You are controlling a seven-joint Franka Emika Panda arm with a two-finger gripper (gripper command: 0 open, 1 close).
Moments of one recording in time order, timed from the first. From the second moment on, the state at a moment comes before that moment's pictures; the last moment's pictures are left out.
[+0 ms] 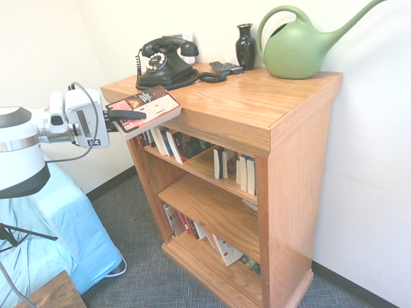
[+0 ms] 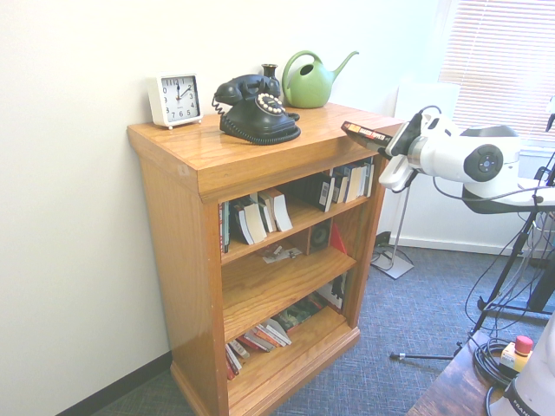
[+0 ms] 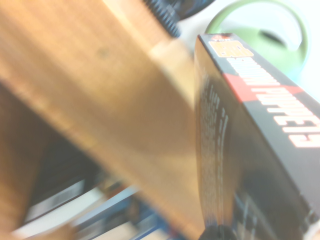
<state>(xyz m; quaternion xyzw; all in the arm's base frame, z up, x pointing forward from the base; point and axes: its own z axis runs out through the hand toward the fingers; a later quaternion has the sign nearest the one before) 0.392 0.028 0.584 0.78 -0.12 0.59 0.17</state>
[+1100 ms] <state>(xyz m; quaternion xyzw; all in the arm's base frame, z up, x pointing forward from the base) 0.464 0.043 0.445 0.86 -0.18 0.47 -0.06</state>
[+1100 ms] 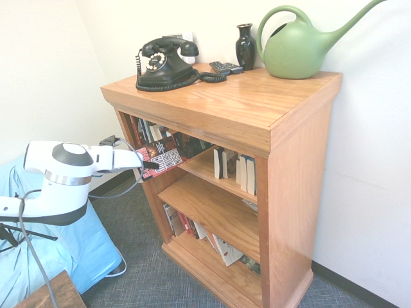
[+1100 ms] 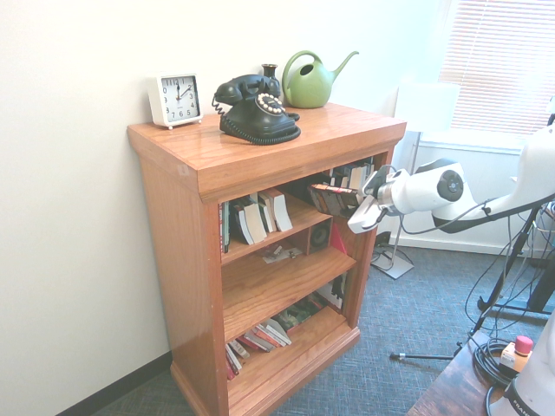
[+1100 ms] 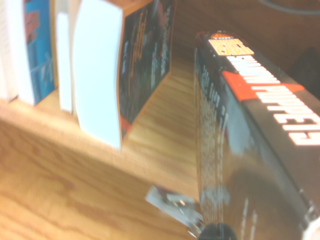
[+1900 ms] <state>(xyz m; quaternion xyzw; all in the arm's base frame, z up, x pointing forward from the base) 0.571 0.084 0.389 0.85 -0.17 0.49 -0.10</state>
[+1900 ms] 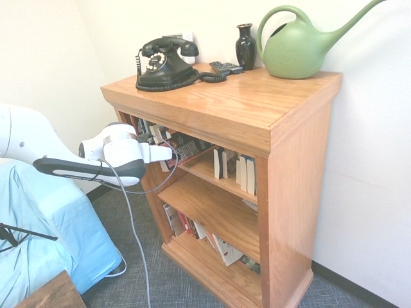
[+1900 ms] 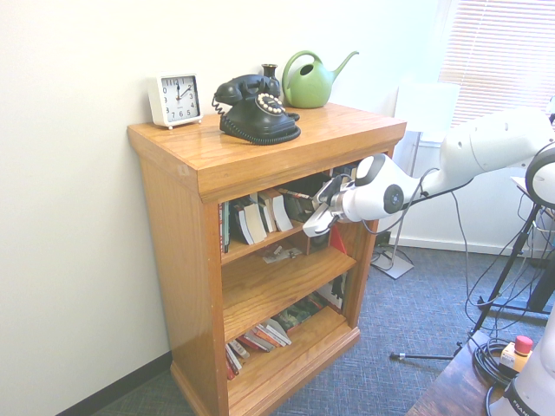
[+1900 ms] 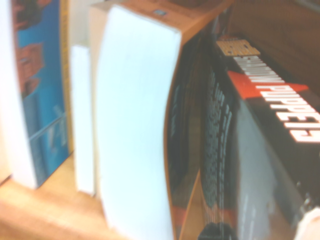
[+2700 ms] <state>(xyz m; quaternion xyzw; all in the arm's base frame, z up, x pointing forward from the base) 0.616 0.063 0.345 0.83 -0.18 0.50 -0.15</state>
